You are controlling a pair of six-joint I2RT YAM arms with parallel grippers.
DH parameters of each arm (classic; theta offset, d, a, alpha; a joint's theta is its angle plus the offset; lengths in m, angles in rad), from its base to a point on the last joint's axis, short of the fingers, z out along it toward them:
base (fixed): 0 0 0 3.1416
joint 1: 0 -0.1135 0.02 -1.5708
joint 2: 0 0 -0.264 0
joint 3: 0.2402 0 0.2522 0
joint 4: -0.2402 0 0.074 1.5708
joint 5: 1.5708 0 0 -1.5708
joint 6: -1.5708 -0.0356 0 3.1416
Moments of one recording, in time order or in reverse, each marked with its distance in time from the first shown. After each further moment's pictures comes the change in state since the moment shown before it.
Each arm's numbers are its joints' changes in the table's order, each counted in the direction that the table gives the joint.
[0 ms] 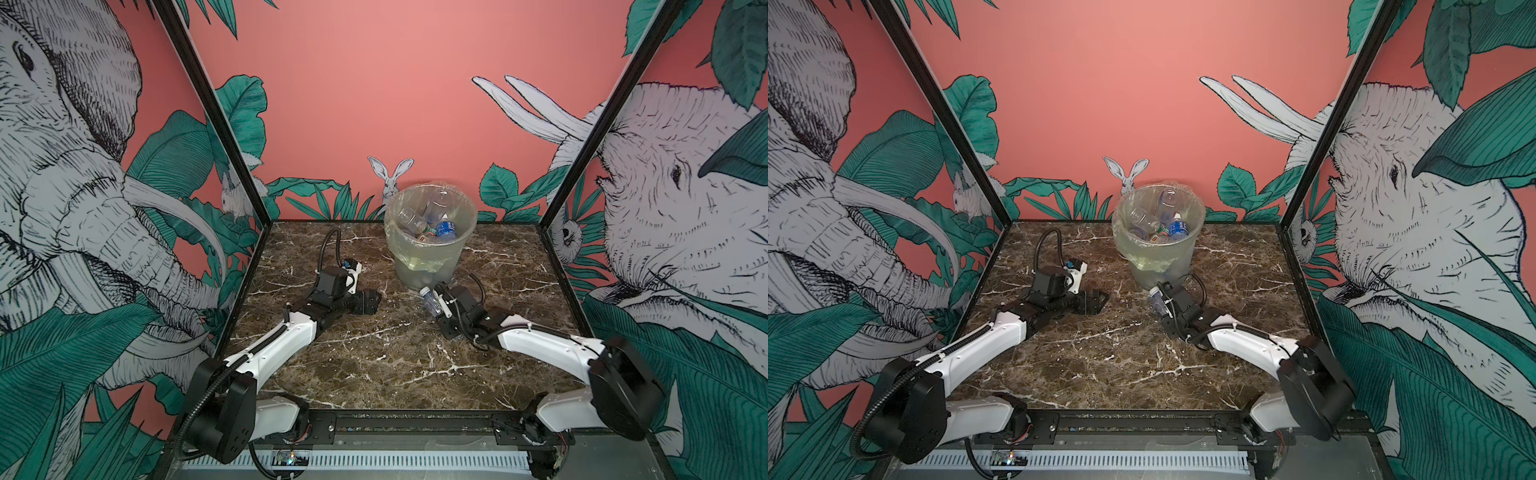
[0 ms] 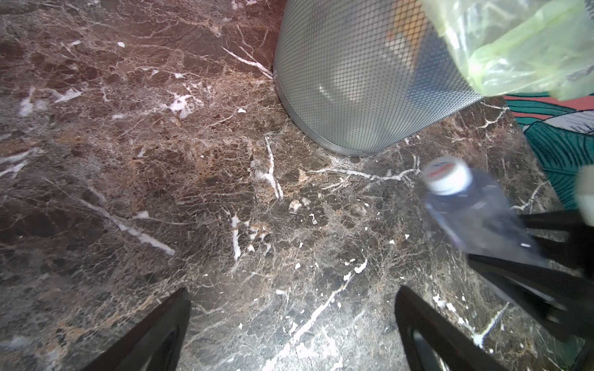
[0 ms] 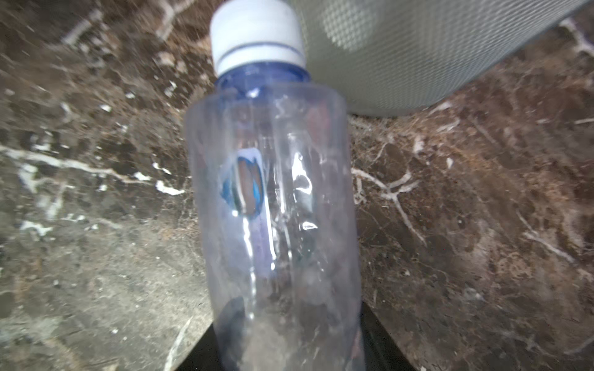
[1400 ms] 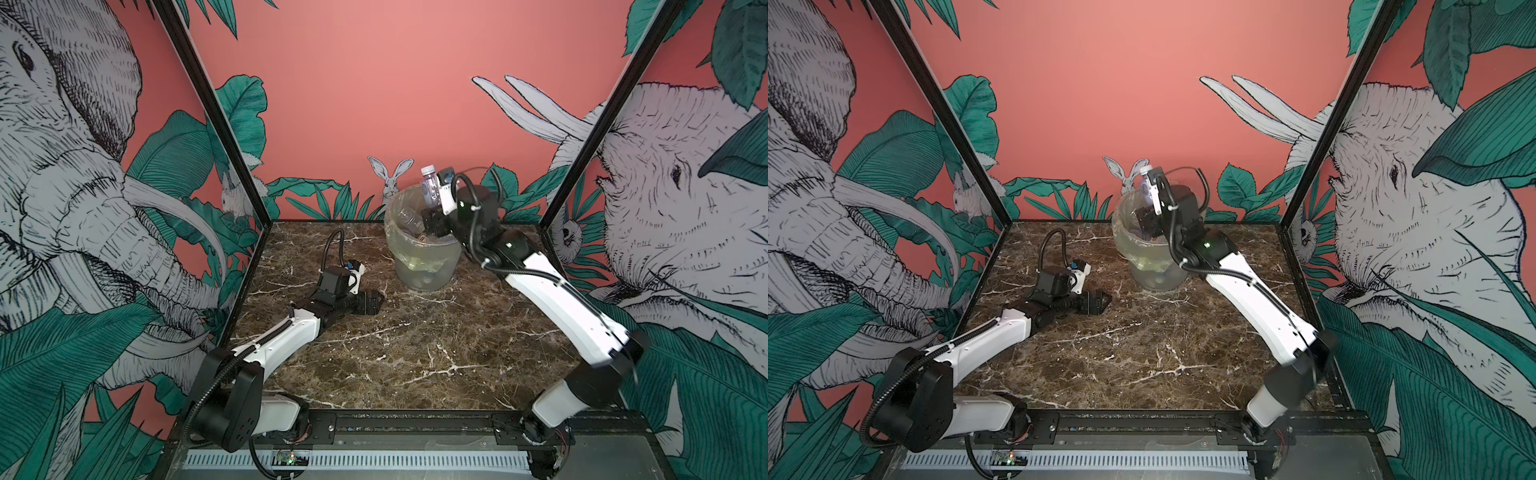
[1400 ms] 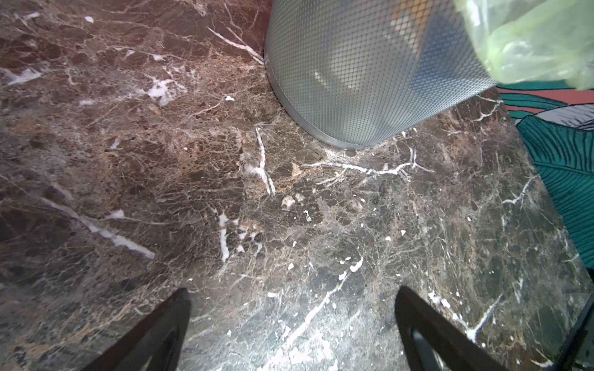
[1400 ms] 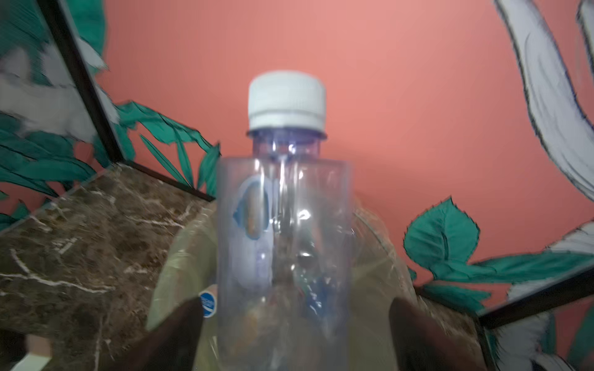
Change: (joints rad) left arm 0.000 -0.047 0.002 0.027 0.038 0.010; right arm 0.100 -0.389 1.150 -0.153 0.187 0.228
